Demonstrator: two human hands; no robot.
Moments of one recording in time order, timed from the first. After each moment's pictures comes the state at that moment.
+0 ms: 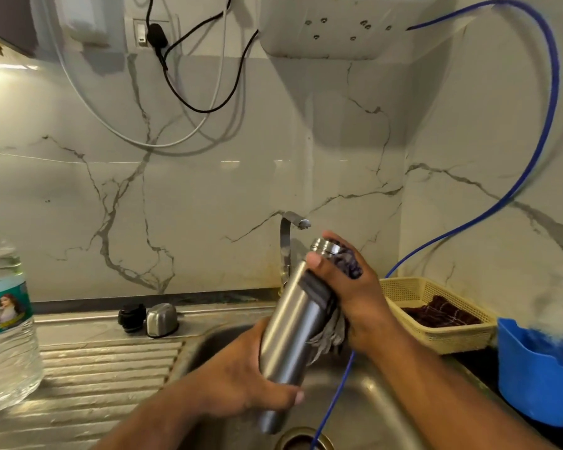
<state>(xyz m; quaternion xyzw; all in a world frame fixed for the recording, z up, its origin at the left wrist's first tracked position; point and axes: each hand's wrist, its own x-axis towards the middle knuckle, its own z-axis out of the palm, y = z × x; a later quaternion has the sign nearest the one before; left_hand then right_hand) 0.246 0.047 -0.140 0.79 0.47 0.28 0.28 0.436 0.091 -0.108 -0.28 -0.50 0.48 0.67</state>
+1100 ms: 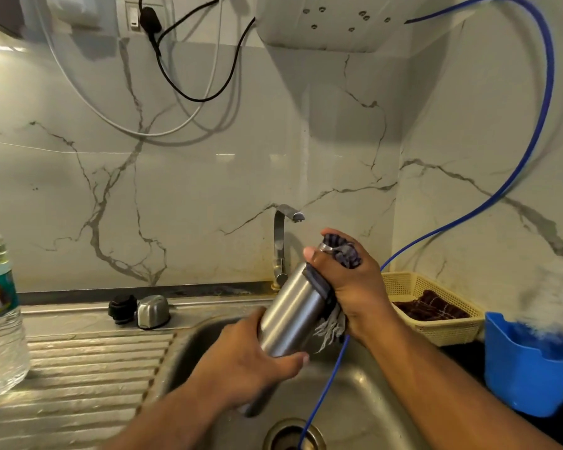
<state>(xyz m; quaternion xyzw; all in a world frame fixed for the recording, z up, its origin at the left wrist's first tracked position) 0.267 0.050 -0.149 0.72 0.58 0.31 0.23 0.447 0.101 -0.110 -0.33 -0.48 0.41 0.69</state>
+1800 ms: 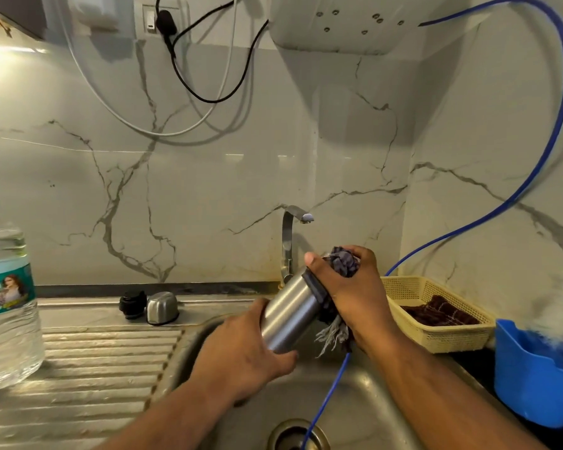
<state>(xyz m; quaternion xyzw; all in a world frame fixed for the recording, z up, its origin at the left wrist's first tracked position) 0.264 0.052 -0.151 0.72 0.60 0.33 0.08 0.437 0.088 -0.109 -0.49 -0.53 0.28 0.62</state>
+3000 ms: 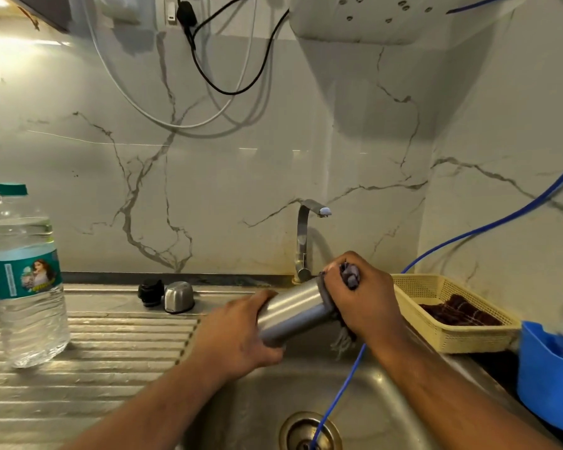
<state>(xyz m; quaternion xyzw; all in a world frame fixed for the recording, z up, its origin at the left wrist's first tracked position) 0.223 0.077 -0.167 0.77 0.58 0.28 -0.02 0.439 0.097 -0.127 -0.47 -0.69 0.07 0.54</state>
